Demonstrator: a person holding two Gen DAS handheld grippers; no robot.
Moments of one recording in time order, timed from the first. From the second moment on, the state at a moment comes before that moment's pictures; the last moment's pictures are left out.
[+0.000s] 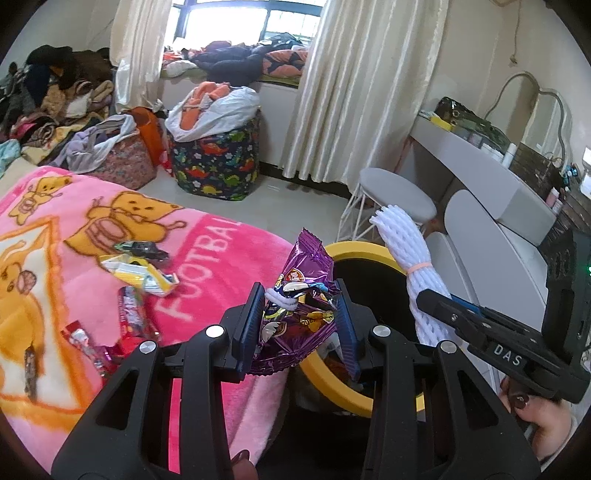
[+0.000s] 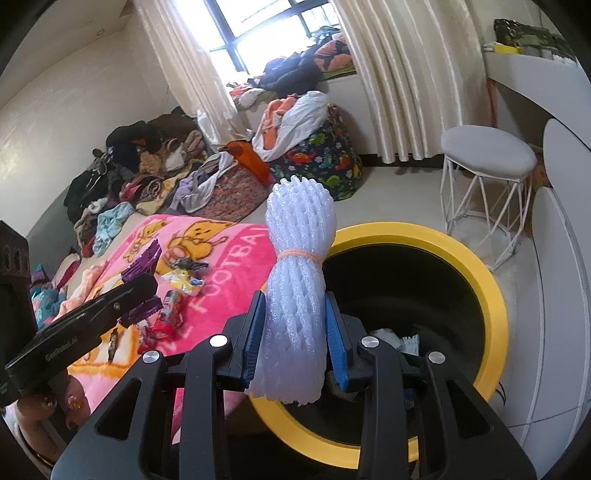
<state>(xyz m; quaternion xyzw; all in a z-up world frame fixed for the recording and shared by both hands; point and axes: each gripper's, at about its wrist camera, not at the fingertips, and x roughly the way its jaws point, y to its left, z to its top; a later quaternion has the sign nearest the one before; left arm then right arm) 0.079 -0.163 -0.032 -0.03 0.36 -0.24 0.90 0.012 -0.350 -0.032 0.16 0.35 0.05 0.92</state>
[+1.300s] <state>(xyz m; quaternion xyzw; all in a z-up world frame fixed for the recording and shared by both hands) 0.097 -0.264 -0.087 0.03 0.41 -0.32 0.85 0.001 -0.431 -0.072 0.23 0.36 -0.04 0.90</state>
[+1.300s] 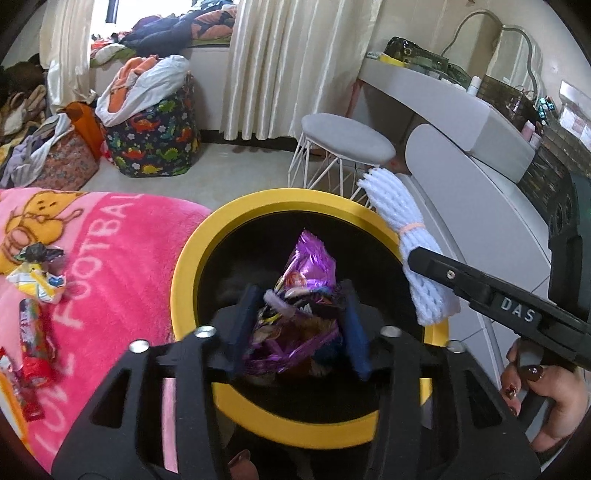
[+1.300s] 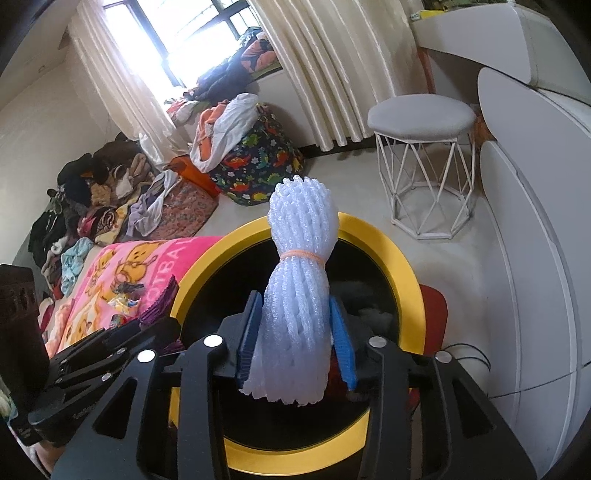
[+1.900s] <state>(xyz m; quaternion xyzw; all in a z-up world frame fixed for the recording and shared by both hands) 0.102 -0.203 -0.072 -0.02 0.39 -0.25 0.89 0.006 -0.409 -0.064 0.21 0.36 -0.03 0.91</state>
